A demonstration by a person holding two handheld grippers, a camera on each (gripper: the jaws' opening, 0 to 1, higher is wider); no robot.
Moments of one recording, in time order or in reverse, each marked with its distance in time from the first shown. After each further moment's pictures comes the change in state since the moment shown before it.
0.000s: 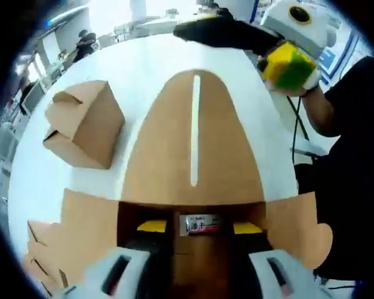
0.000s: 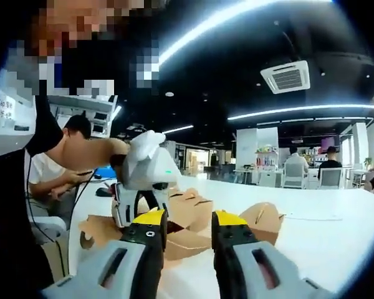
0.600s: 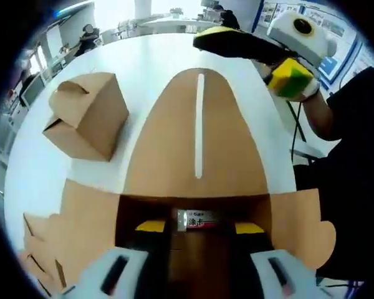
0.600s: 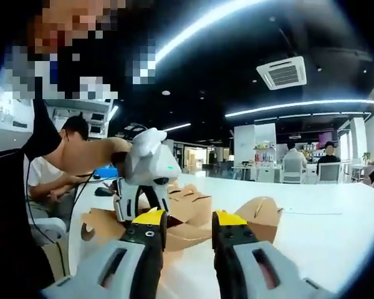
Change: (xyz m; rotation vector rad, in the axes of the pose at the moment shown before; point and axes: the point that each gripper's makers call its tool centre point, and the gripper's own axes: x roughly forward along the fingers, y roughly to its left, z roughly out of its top) left arm 0.011 0.005 -0.021 0.001 0.132 -0.008; right arm -0.001 -0.003 -0.008 0.016 0.018 -0.014
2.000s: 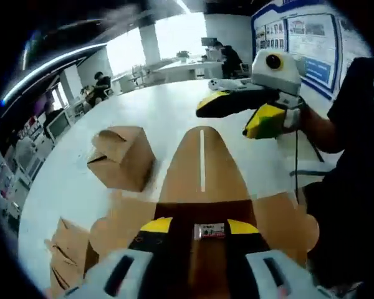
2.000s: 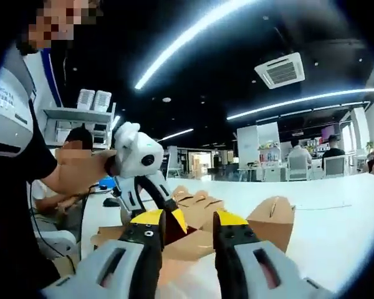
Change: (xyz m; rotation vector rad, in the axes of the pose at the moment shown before) left arm -0.048 0.009 0.021 0.071 -0.324 0.133; right arm 0.001 0.020 0.007 0.073 -0.040 0.031
